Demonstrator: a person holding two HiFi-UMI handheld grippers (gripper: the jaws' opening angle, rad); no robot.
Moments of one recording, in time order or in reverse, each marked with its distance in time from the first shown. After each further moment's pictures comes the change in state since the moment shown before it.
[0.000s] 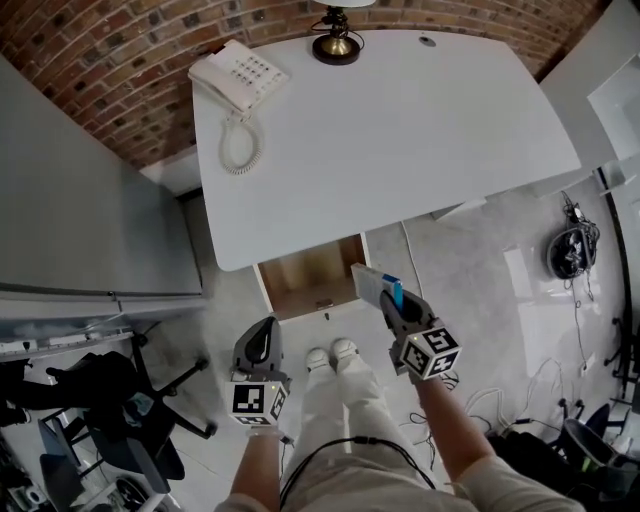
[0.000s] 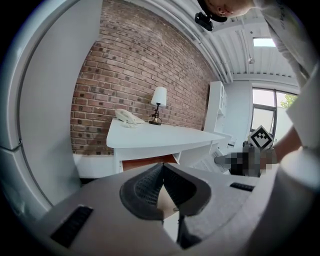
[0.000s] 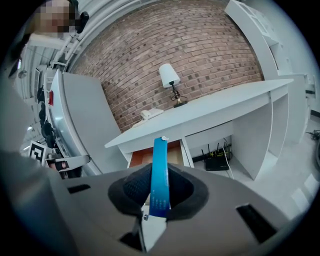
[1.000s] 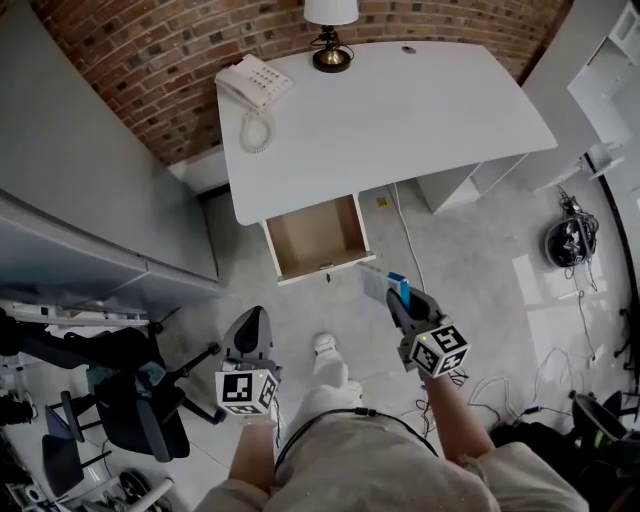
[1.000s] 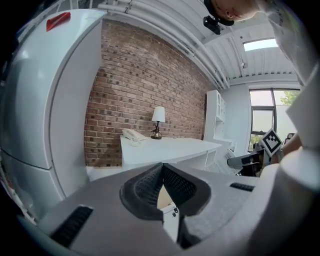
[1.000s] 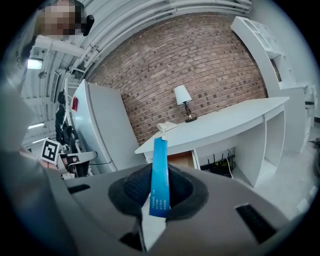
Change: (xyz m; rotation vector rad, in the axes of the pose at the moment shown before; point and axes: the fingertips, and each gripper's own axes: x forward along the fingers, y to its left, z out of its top) left arm -0.139 -0.027 0.043 0.050 -0.110 0.058; right arm -0.138 0.078 0.005 -0.070 -0.111 0.078
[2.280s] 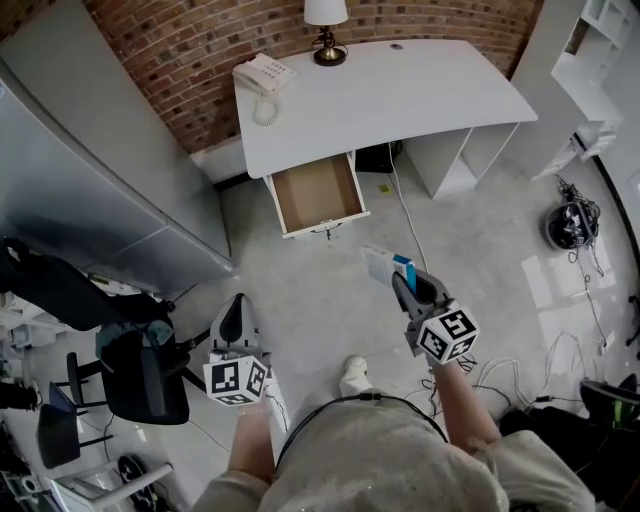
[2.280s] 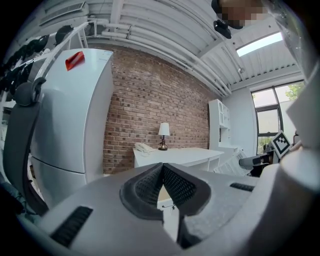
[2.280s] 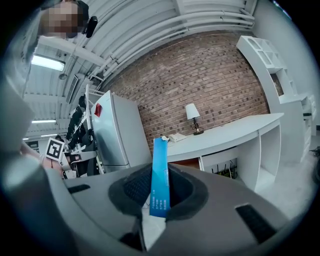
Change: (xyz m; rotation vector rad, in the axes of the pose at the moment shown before) left arm -0.167 -0.036 0.016 0.018 -0.129 0.129; right arm -0.141 0.073 -0.010 -0.082 -0.124 0.064
